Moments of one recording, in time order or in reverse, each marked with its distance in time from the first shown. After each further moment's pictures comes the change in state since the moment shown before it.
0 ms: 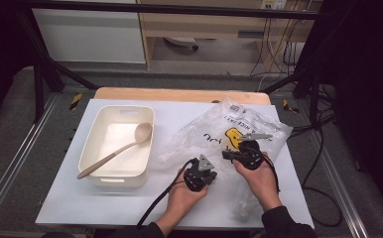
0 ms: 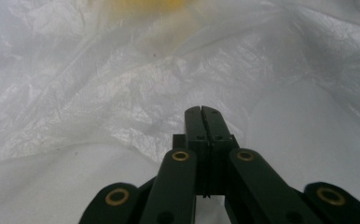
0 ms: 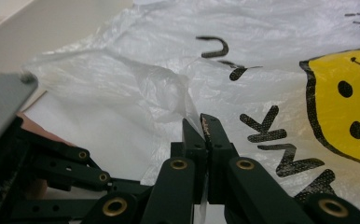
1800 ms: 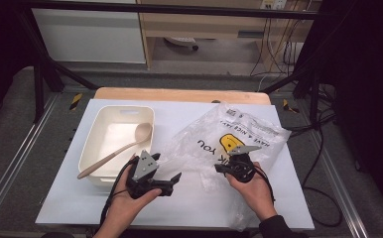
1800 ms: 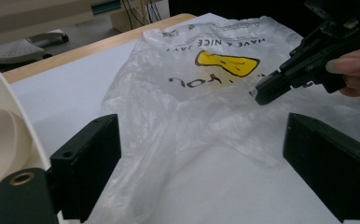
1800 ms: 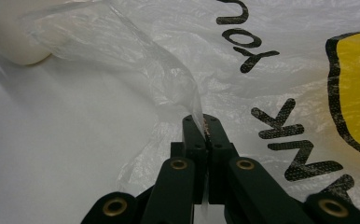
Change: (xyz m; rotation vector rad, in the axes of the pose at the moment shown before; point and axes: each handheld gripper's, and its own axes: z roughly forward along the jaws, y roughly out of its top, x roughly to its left) left arm 0.021 -0.018 -0.164 -0.249 0.195 0.009; right arm 0.026 -0.027 0.012 0.068 0.039 -0.091
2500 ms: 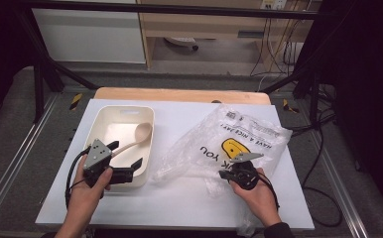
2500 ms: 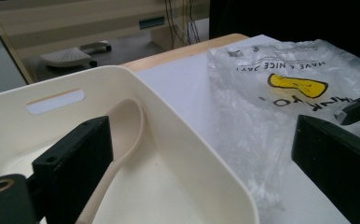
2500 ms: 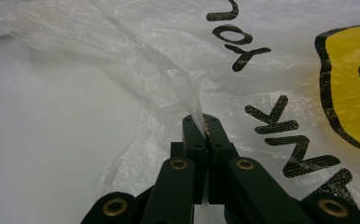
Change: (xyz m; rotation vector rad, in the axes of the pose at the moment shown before) left arm 0.081 -0.008 -0.059 -0.082 0.113 -0.062; right arm -0.001 -0.020 -0.004 0.023 -0.027 -0.036
